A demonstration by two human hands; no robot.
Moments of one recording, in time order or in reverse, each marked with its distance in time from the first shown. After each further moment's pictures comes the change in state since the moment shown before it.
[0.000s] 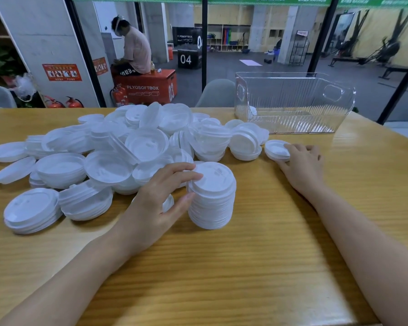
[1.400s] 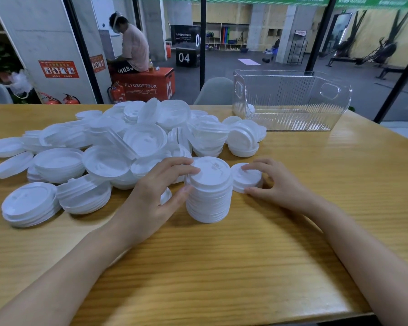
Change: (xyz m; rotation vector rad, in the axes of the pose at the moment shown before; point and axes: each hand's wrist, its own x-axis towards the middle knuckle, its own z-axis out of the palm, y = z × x) left_hand 0.001 0.001 -0.002 0.031 -0.003 0.016; right_hand -0.062 -0.032 -0.031 0.495 -0.359 -0.372
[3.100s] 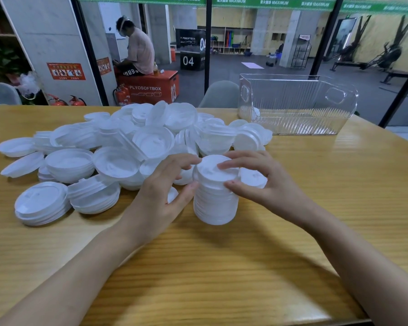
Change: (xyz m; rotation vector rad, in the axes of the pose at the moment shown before) left_hand 0.000 0.002 -0.002 -0.003 0.079 -0.006; right_hand -0.015 -0.083 0.000 0.263 0.112 -0.247
